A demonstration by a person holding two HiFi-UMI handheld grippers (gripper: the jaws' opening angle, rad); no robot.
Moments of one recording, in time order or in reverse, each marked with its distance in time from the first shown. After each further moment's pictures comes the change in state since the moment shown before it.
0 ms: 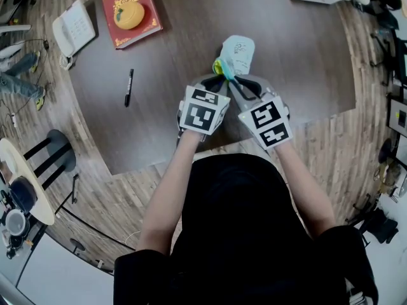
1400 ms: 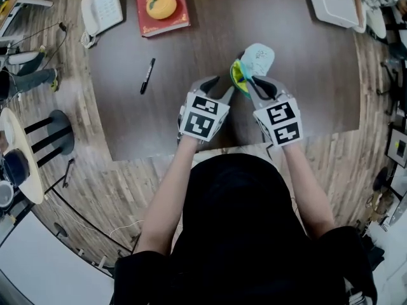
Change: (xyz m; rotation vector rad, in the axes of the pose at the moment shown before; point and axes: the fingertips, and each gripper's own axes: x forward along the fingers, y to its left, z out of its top) left arm -0.050 0.027 -0.014 0.004 -0.104 0.101; right arm -0.001 0.001 0.012 -0.034 -0.016 0.002
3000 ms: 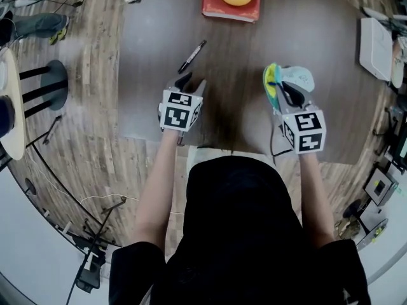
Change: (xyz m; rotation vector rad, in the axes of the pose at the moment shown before) left arm -0.096 0.197 -0.125 -0.252 -0.001 0.299; right arm 0.061 0.040 0.045 -0.100 0.106 0.031
